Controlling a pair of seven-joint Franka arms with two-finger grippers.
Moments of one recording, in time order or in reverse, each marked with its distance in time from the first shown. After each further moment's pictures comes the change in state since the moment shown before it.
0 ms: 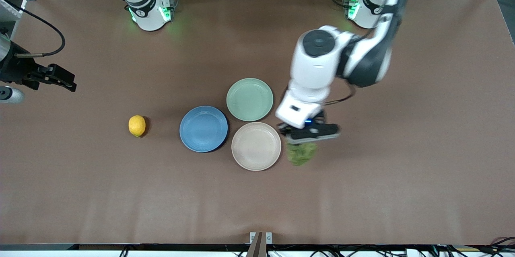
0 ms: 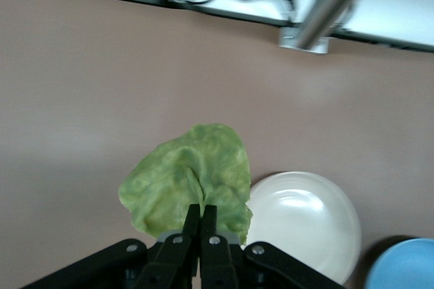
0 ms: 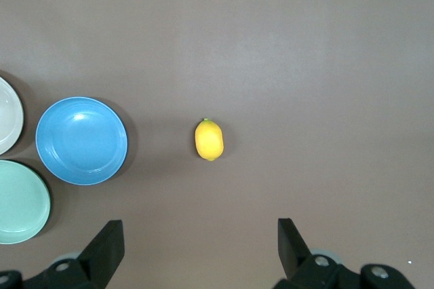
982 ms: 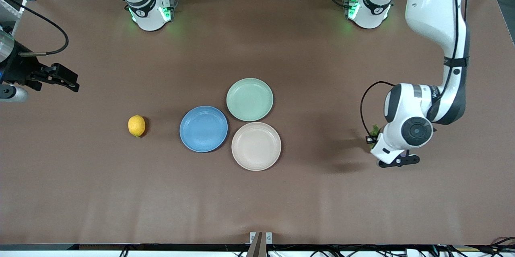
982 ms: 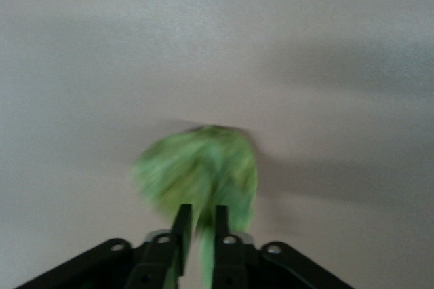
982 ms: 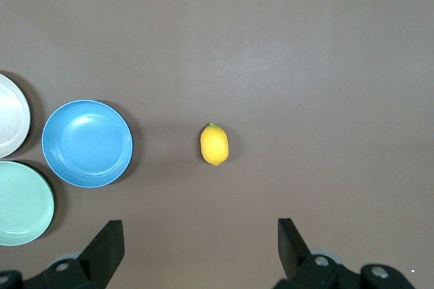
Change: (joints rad) left arm 0.333 0.118 -0.021 -0.272 -0.007 -0.033 0.364; right arm 0.011 -0.006 0.004 -0.005 0.000 0.017 0.000
